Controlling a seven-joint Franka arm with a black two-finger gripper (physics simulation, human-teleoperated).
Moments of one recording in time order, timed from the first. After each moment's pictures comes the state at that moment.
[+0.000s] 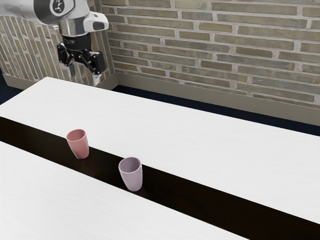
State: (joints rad) arm 0.07 0.02 -0.08 -1.54 0.12 1.57 -0.04
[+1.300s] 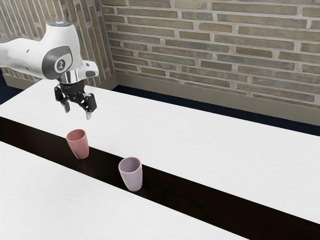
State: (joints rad) arm 0.09 0.10 0.09 -1.89 0.14 2.01 0.03
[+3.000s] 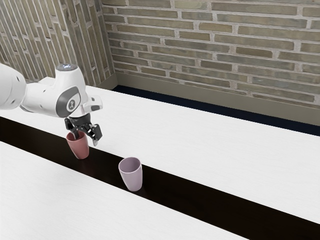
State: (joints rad) arm 0.11 0.32 0.13 -1.99 0.07 2.35 0.14
